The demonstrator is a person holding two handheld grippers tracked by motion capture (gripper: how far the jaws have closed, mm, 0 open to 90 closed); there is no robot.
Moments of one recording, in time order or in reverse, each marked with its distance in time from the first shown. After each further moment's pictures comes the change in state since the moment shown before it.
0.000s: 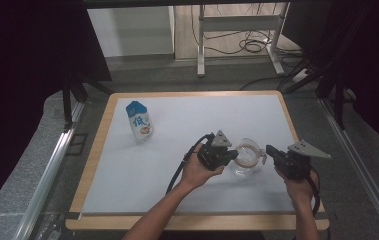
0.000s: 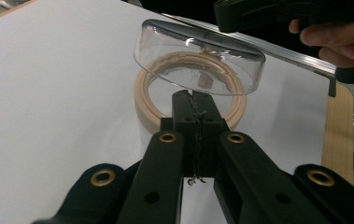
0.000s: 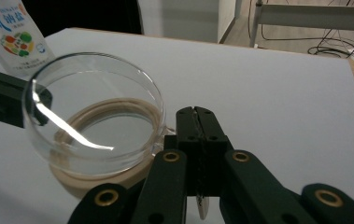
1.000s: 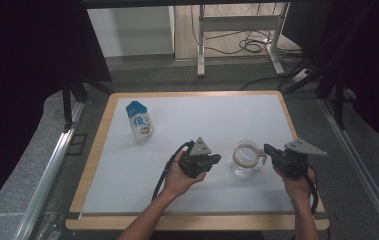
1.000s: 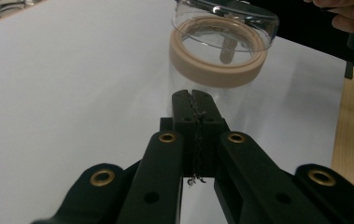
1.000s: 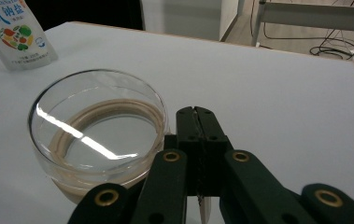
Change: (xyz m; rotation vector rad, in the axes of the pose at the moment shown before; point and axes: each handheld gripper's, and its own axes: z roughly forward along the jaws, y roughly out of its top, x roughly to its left) left arm 0.008 -0.037 -0.032 -0.024 0.065 -0.014; right arm 0.002 0.004 0.007 0.019 0.003 -0.027
